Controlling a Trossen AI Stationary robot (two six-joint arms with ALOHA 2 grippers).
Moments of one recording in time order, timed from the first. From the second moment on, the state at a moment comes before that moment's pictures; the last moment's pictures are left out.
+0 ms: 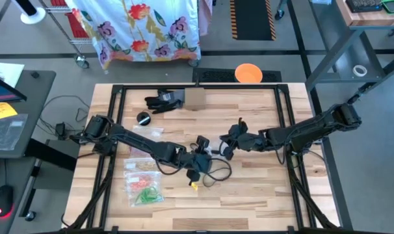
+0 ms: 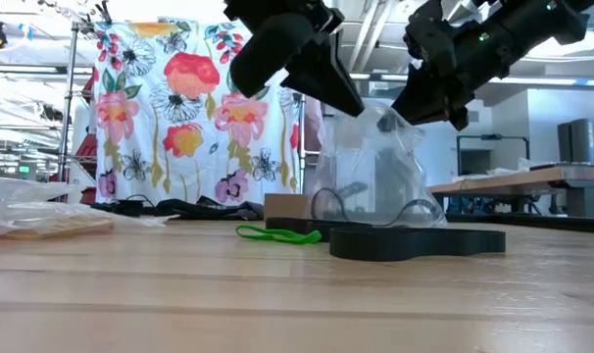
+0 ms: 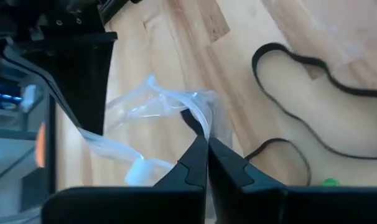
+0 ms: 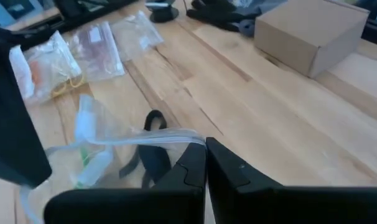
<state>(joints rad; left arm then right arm) -0.28 1.87 1.38 -0.30 -0.47 0.43 0.16 1.32 0.65 0.04 0.51 0.55</state>
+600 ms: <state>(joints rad) -0.27 1.87 1.37 -0.33 -0.32 0.24 0.18 1.36 0.65 0.02 0.52 0.66</state>
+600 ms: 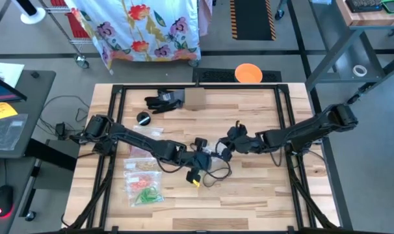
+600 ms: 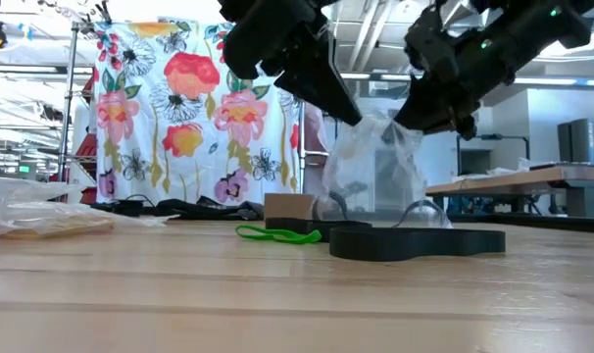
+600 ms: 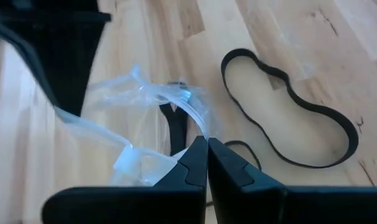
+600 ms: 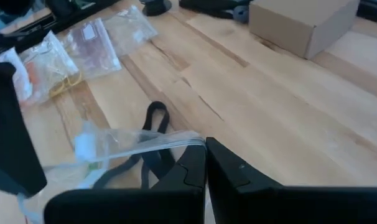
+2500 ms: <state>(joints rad) -0.09 1.87 1.16 -0.07 -0.25 0.07 0.02 1.55 0.65 0.16 0.43 0.65</state>
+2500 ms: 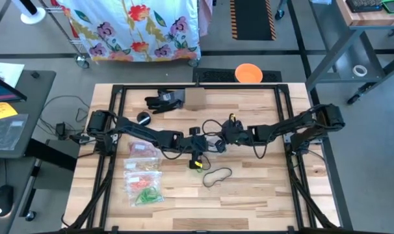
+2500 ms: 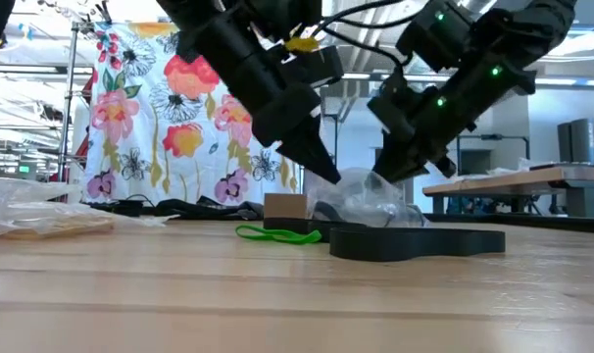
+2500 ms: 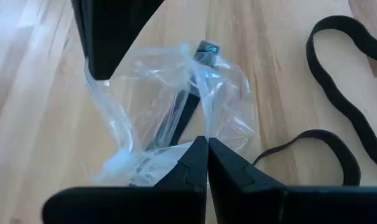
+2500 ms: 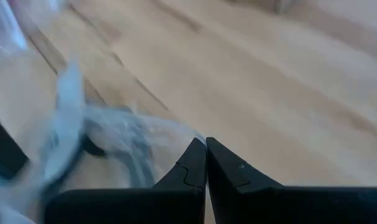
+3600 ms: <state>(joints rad) -0.17 1.77 1.14 -0.19 -0.36 -0.01 0.04 1.53 0.65 0.16 0.32 0.64</state>
